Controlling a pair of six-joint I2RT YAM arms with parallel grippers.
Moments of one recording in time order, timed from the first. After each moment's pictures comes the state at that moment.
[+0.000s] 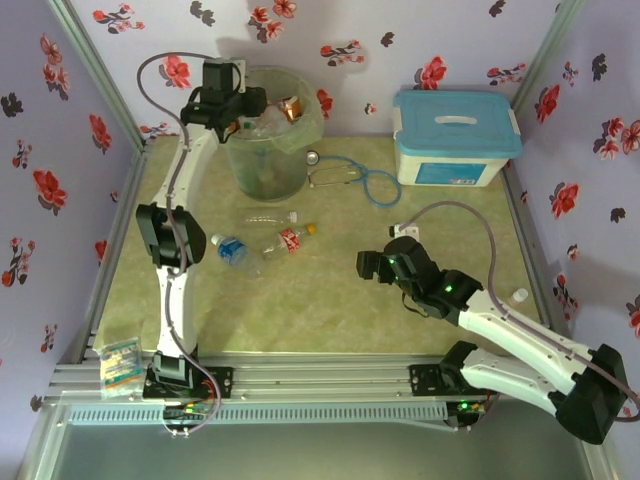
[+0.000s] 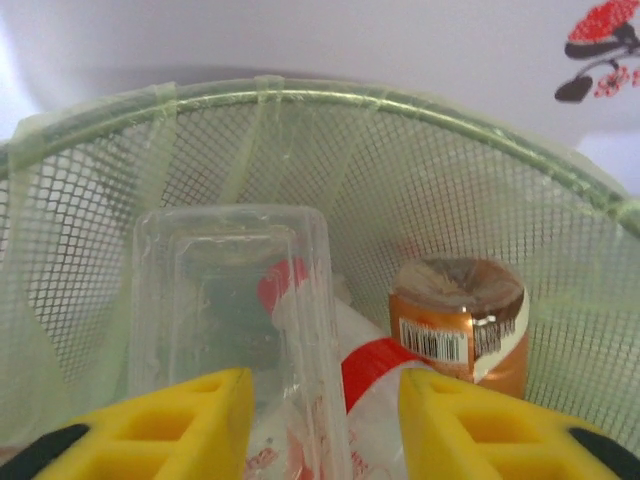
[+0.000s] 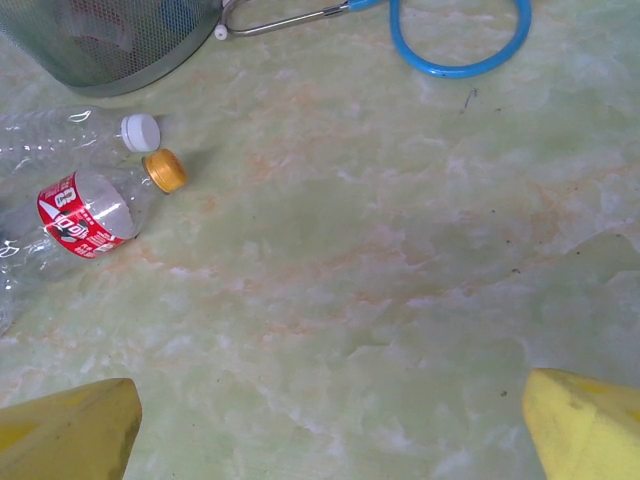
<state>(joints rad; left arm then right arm) -0.23 2.27 2.45 -0.65 0.09 -0.20 0.80 0.93 0.68 -0.49 0.32 0.61</state>
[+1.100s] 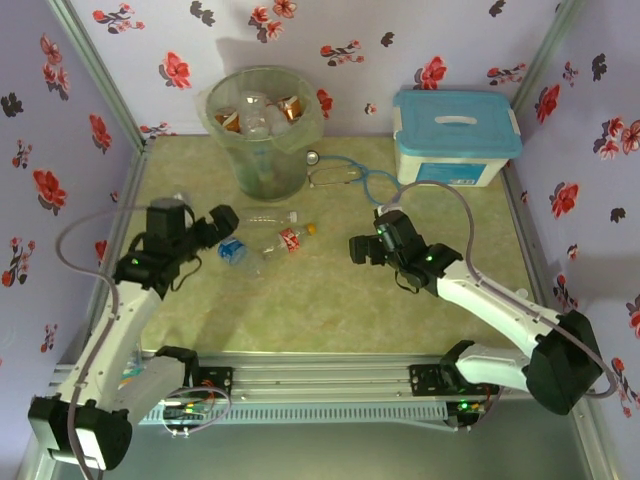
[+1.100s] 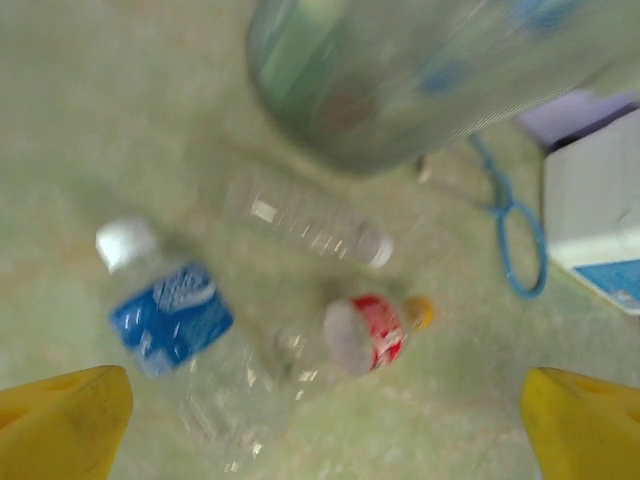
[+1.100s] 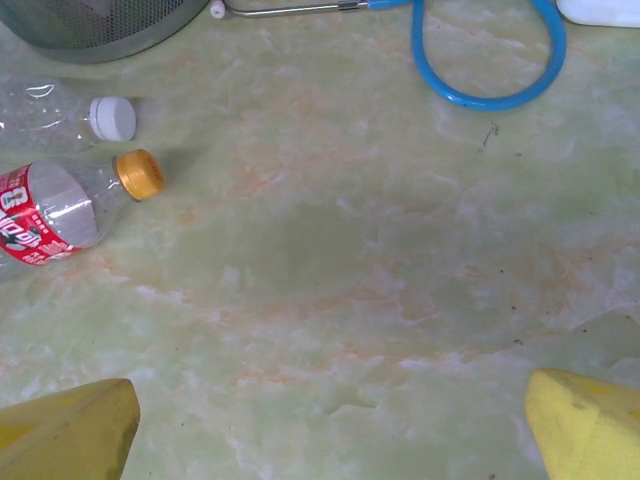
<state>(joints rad) -0.23 0.91 0.80 -0.56 0.10 -0.78 0.68 1.18 0.82 -0.43 0.22 0.42</state>
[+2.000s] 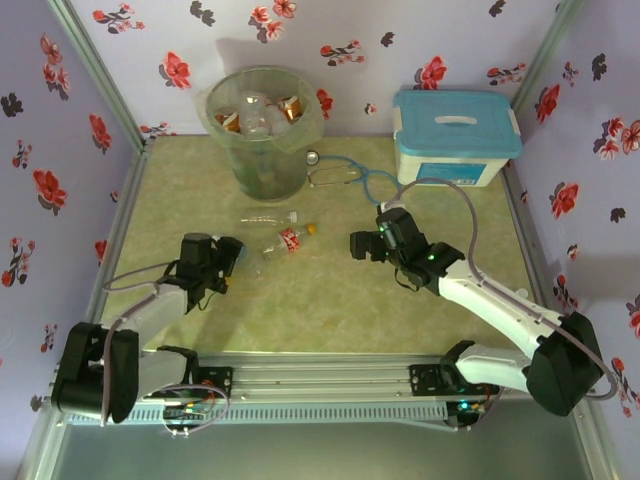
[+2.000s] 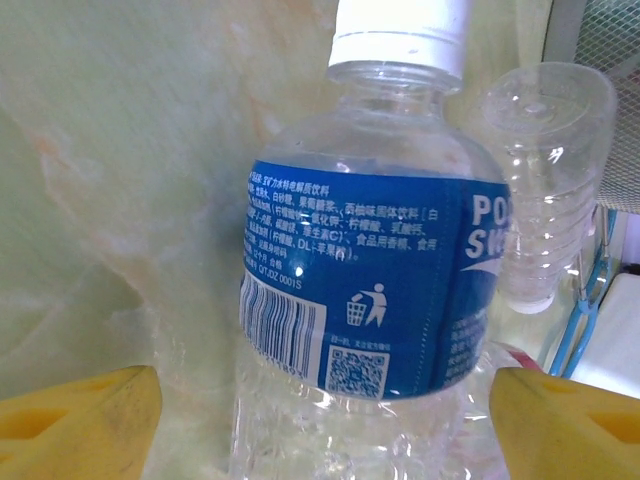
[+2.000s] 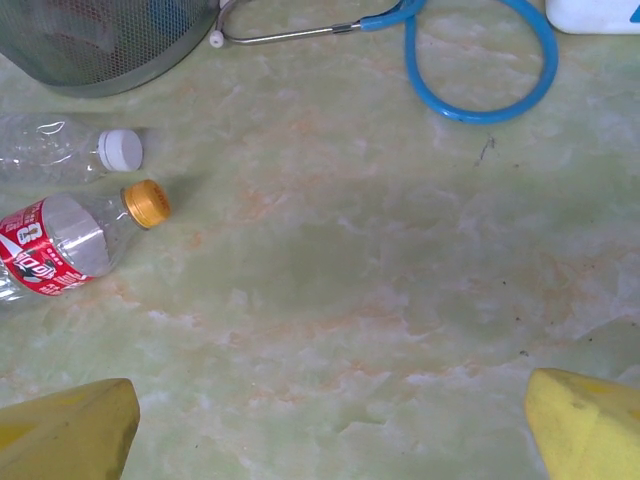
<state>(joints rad) -0.24 1.18 0.40 -0.01 0.11 -1.33 0.67 1.16 0.82 -0.43 0.22 0.46</state>
